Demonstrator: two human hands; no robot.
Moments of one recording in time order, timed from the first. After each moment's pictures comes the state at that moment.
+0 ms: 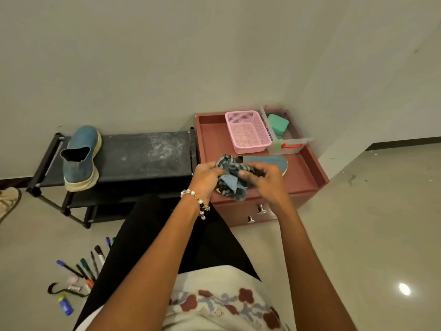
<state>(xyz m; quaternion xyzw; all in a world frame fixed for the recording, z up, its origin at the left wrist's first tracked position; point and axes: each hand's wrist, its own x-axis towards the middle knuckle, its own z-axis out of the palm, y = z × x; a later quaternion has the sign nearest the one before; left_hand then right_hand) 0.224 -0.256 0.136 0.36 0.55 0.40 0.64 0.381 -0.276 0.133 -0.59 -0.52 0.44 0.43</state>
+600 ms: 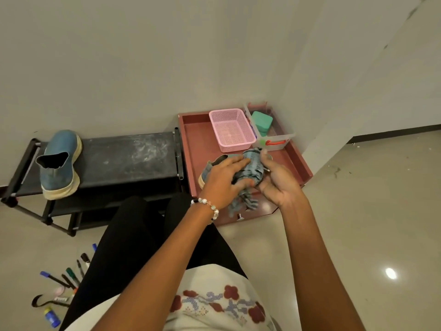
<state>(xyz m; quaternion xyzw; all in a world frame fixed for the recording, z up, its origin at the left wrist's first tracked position) 0.272 -0.272 0.143 0.78 0.45 0.30 0.32 0.420 -0.282 0.162 -0.45 -0.14 0.69 0.56</state>
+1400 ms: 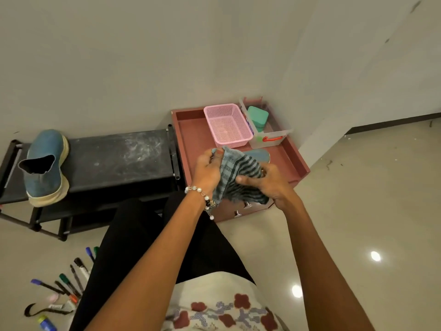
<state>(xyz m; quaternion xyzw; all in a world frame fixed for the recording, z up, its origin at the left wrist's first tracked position) 0.265 -0.235 0.133 0.42 0.53 0.43 0.60 0.415 -0.283 0.156 -0.63 -0.43 0.53 0.37</state>
